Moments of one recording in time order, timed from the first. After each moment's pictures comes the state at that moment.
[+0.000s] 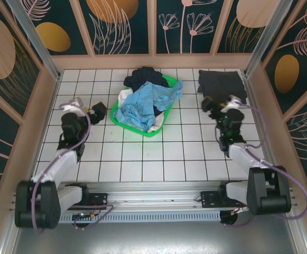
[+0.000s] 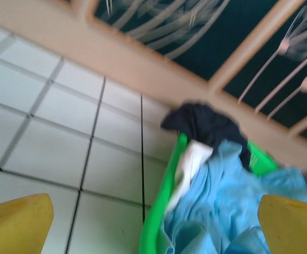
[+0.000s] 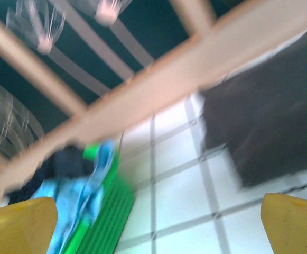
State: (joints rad) left arm -0.06 1.16 0.50 0.42 0.19 -0.55; right arm 0.13 1.22 0.49 0.54 -0.09 0.58
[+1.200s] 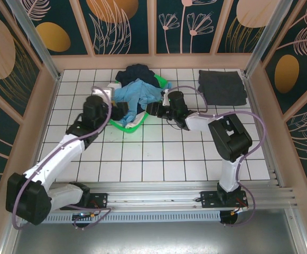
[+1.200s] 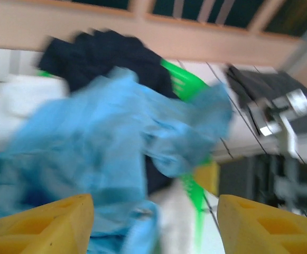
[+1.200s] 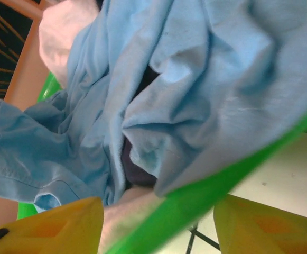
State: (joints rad) left arm -0.45 1.19 0.86 -0.08 0.05 -0.33; right arm 0.55 1.89 1.07 0.32 -0.39 0.68
